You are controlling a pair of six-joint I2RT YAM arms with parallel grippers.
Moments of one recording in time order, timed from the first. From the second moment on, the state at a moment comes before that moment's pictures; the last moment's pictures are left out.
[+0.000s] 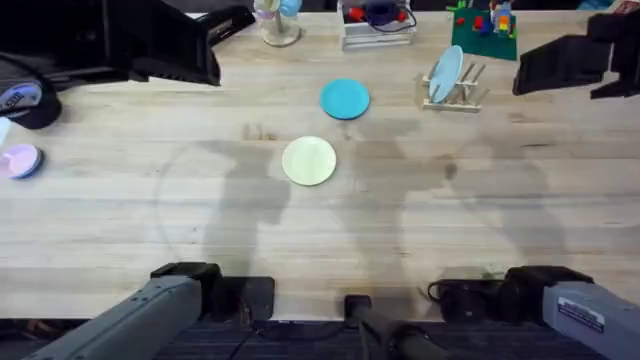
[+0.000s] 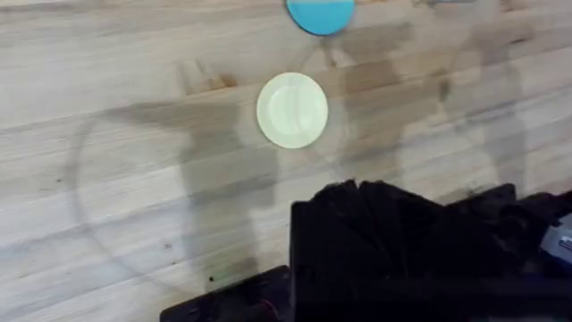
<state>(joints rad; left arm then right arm) 0.00 1.19 1.73 -1.62 0.40 0.02 0.00 1.15 1.48 -1.40 -0.03 0.06</state>
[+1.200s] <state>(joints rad) 0.06 1.29 1.14 -1.22 0.65 0.12 0.00 1.15 1.48 -1.40 -0.03 0.06</state>
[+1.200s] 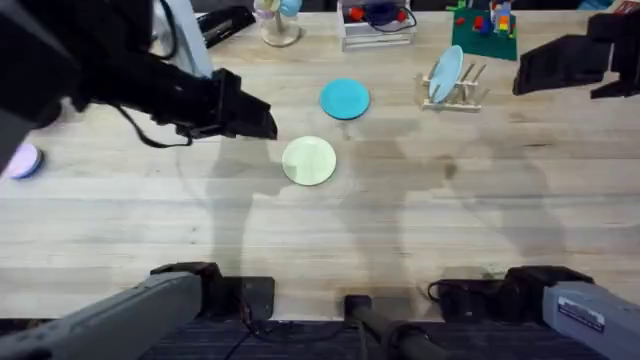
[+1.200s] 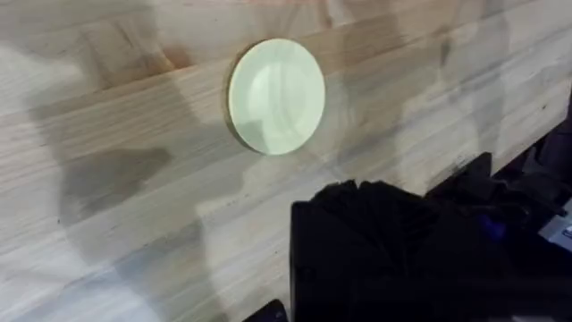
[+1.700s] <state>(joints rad) 0.06 1.49 0.97 -0.99 0.69 0.14 0.00 1.15 1.48 -1.40 -0.03 0.06</state>
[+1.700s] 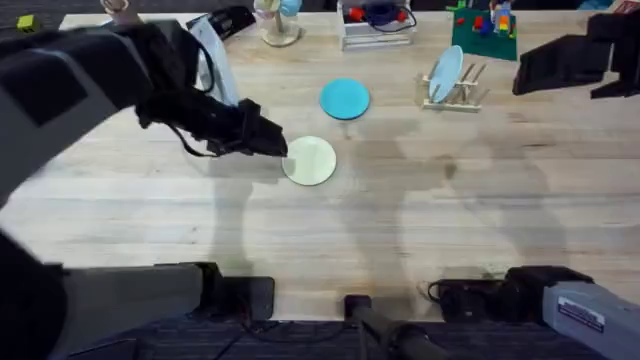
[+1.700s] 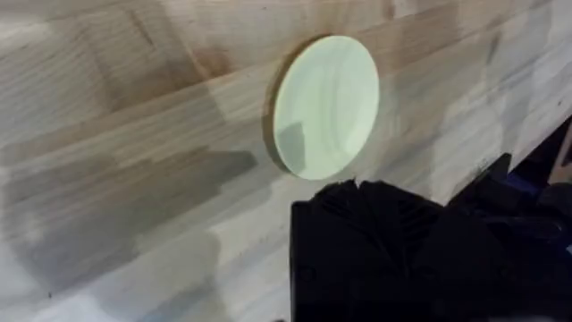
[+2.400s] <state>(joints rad) 0.07 1.85 0.93 -0.74 0.89 0.10 0.00 1.15 1.48 -1.40 -0.03 0.06</state>
